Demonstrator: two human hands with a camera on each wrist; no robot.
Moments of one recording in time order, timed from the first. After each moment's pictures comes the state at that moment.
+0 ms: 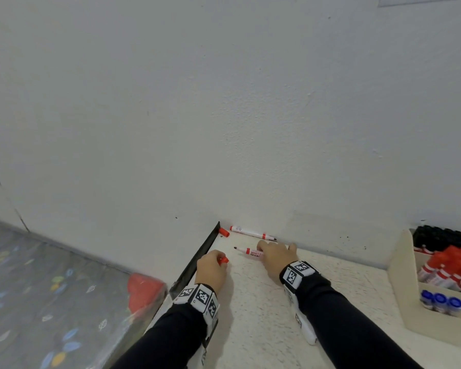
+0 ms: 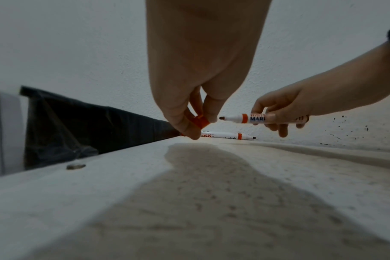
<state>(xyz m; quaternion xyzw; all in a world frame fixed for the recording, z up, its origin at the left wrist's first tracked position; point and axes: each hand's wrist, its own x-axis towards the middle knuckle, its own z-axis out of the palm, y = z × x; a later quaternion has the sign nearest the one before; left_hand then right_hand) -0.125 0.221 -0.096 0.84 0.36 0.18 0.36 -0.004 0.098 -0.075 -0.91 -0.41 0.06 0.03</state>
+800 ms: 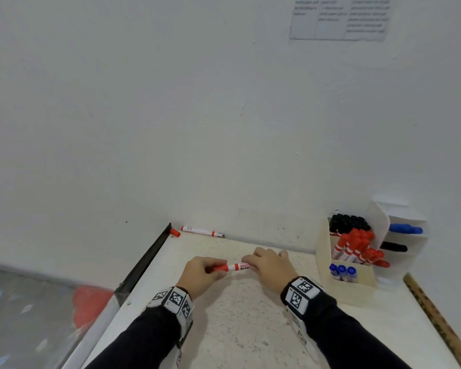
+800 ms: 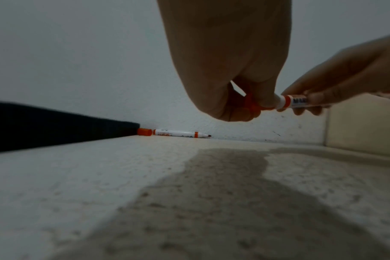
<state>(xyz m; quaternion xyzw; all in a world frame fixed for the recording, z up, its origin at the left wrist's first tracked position) -0.116 0.141 -0.076 0.86 0.15 0.11 0.48 -0.020 -0.028 -0.055 -0.90 -0.43 -0.01 0.03</state>
